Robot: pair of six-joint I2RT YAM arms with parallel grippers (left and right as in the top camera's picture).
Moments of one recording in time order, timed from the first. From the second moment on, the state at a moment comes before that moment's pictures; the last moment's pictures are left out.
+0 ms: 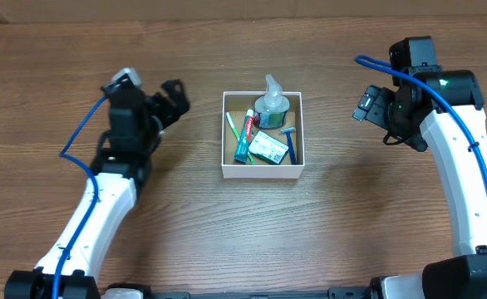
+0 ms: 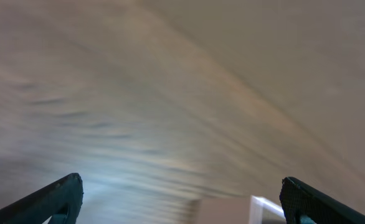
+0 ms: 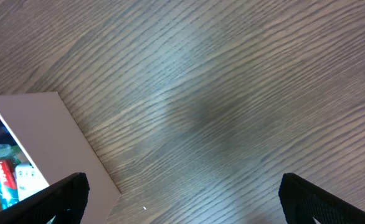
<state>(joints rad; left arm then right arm) -0.10 1.41 0.84 0.02 0.01 -0.71 0.06 1.59 1.57 -1.29 0.14 0.59</state>
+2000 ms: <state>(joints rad) -0.05 1.41 0.85 -0.24 0.01 -0.70 0.13 0.03 0.36 0.06 0.20 0.48</state>
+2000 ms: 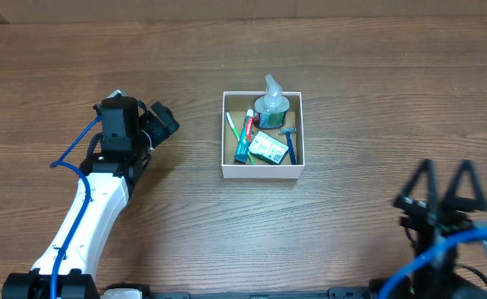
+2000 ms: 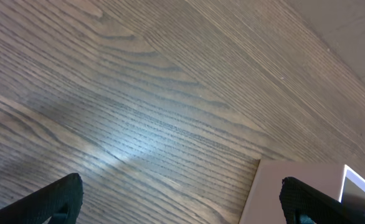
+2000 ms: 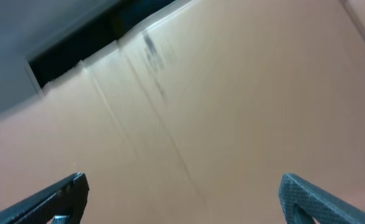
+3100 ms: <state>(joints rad) -0.05 1.41 0.85 -0.24 0.01 -0.70 0.01 0.01 0.05 -0.12 0.07 0.14</state>
